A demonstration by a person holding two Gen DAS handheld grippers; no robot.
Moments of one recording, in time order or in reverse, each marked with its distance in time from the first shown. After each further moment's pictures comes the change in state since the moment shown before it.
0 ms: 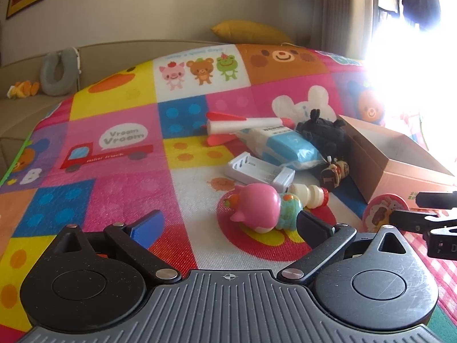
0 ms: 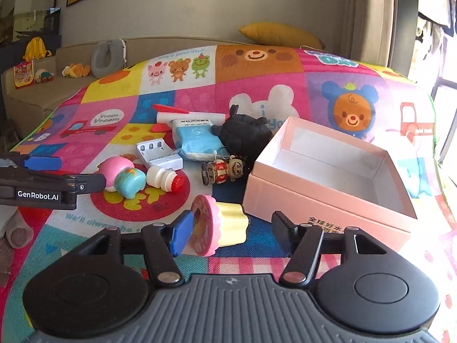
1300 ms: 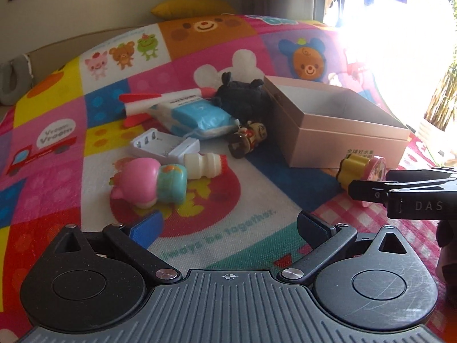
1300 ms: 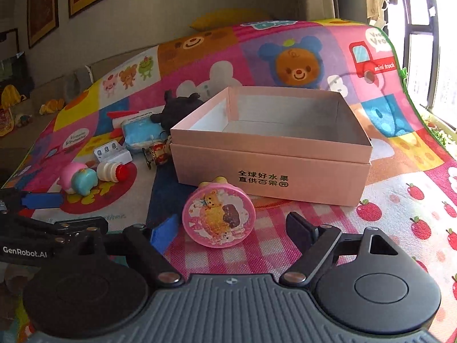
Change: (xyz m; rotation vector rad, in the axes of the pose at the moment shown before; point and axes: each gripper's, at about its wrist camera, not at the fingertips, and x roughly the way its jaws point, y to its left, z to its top) left arm 0.006 -0.083 -0.013 0.139 0.109 -0.130; right arm -0.001 -0.075 -0.040 0.244 0.020 -0.007
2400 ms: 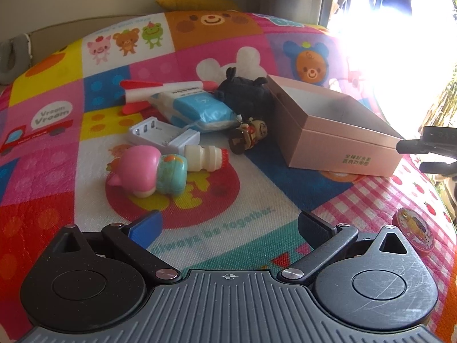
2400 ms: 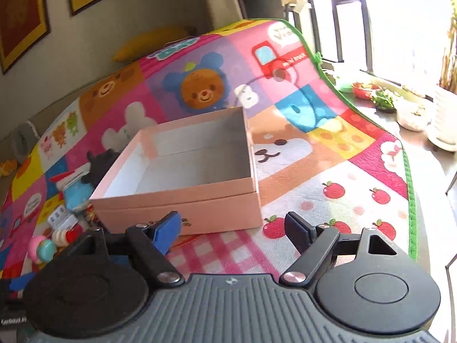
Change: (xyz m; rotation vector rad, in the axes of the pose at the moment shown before) left arm 0.004 0.011 -0.003 -0.077 0.019 -0.049; right arm -0.026 -0.084 0.031 0.318 -0.028 -0.204
